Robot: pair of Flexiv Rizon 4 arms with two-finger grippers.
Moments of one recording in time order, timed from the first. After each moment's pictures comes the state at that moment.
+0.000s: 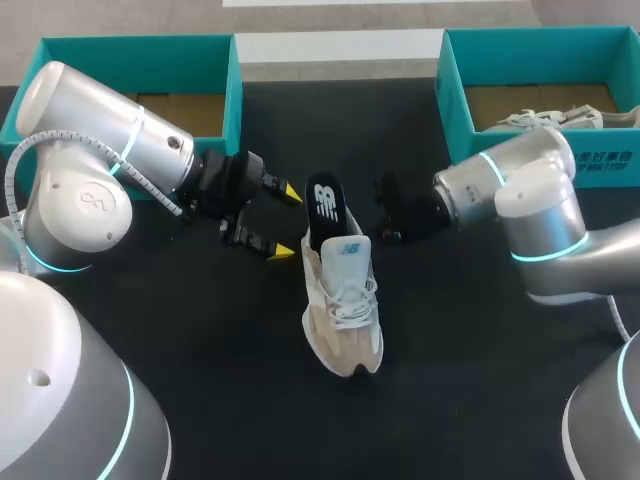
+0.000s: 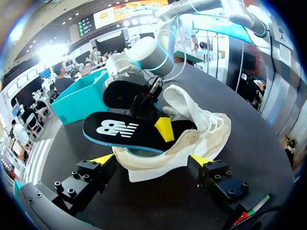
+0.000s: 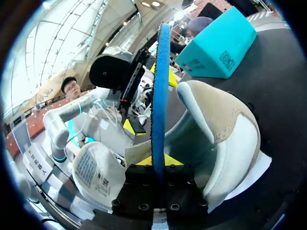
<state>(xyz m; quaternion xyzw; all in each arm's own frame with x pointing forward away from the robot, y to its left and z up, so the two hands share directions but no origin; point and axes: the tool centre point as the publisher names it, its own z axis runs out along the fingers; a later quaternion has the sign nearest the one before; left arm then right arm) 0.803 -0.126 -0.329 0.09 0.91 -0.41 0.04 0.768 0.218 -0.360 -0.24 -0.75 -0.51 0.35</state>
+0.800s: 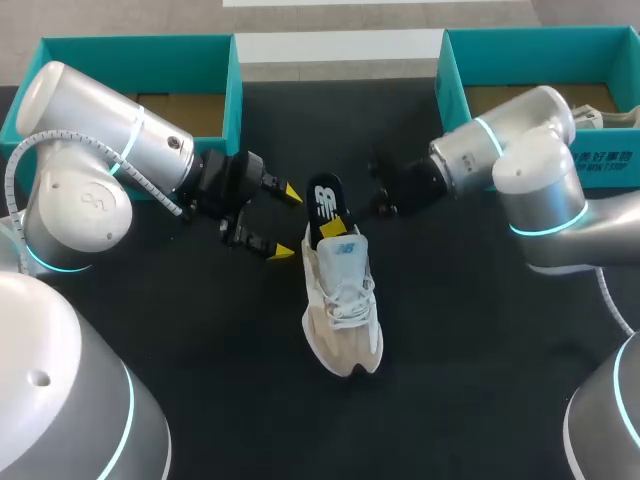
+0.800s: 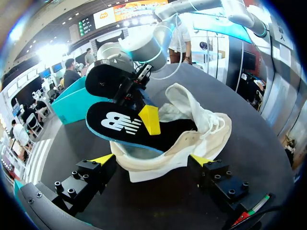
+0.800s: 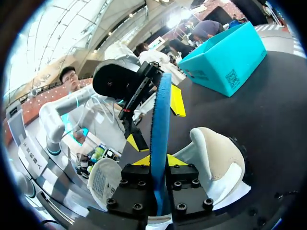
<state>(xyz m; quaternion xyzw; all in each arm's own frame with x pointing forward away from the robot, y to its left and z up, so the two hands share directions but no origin) 0.803 -0.126 -0.329 0.09 0.91 -0.41 0.04 0.794 0.220 -0.333 -0.21 -0.78 -0.49 0.32</state>
